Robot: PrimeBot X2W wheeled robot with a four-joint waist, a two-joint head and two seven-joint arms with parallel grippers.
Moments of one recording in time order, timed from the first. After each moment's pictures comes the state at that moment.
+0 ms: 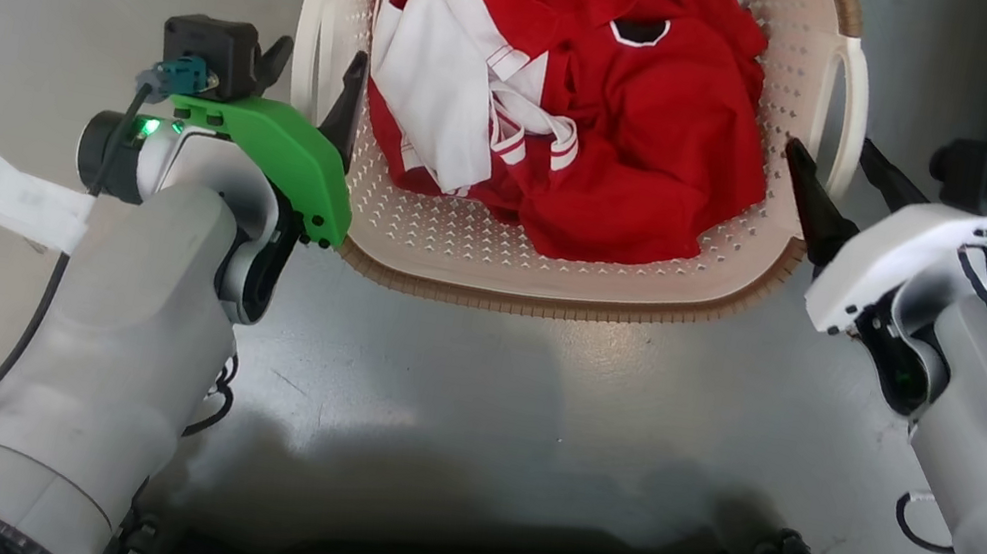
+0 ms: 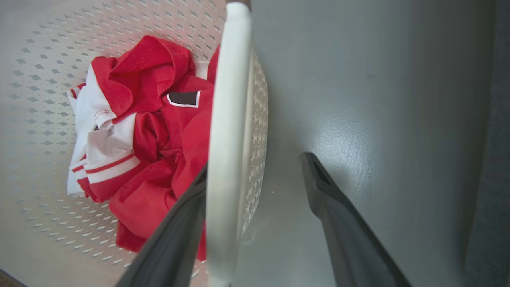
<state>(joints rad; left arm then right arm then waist) -0.85 0.03 -0.58 0.85 -0.67 0.01 -0.16 -0.77 -0.27 0.66 0.84 0.70 0.12 -0.17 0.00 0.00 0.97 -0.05</state>
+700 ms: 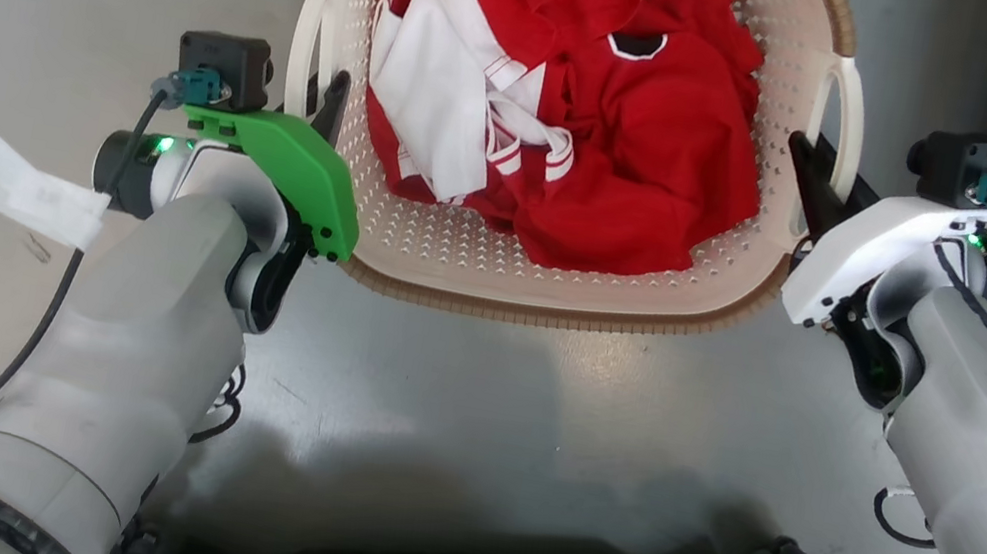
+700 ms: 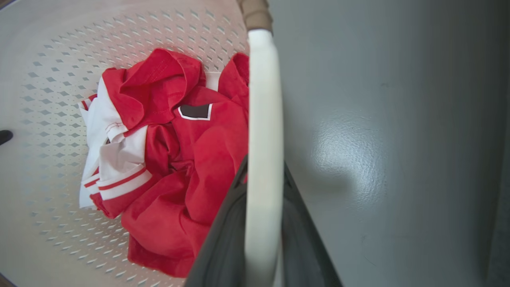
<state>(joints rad) -0.88 0.01 -0.68 0.95 -0.78 -0.02 -0.17 -0.82 -0.24 0.77 0.91 0.79 0.12 -0.21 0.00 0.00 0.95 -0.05</state>
